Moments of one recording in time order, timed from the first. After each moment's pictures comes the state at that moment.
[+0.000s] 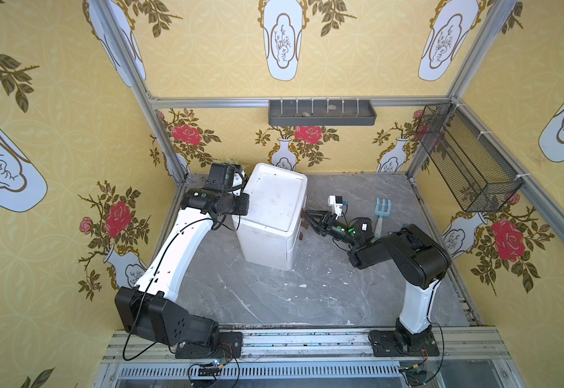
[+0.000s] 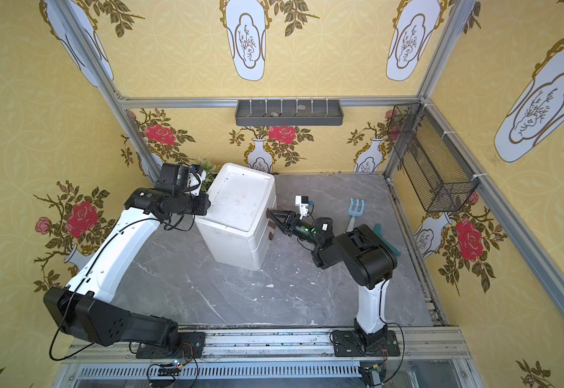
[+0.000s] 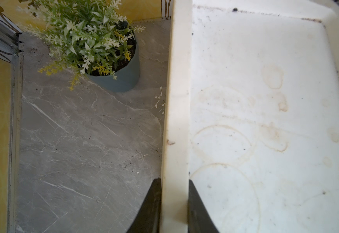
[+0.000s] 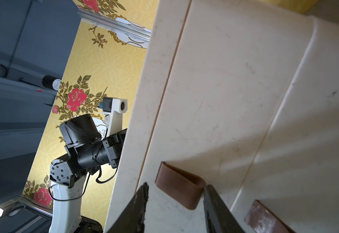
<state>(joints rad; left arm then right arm) -0.29 1.44 1.51 -0.95 0.03 -0.11 0.56 1.93 0.69 1.51 -0.66 1.42</state>
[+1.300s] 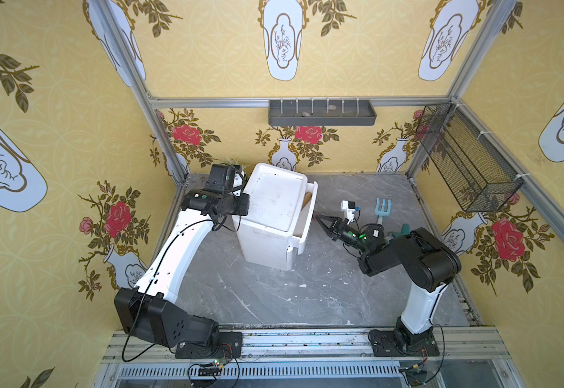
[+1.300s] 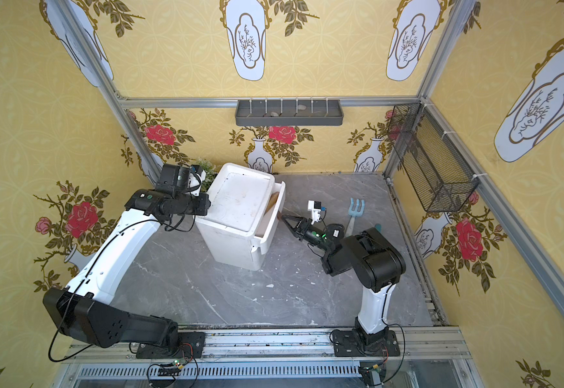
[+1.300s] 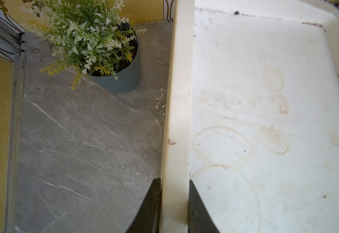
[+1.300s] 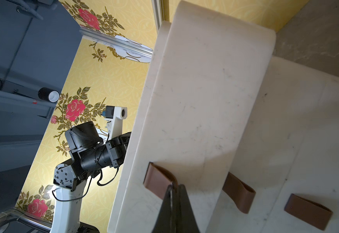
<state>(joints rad) -0.30 1.43 1.49 -0.93 0.02 -0.12 0.47 1.86 0.53 1.57 -0.66 1.41</state>
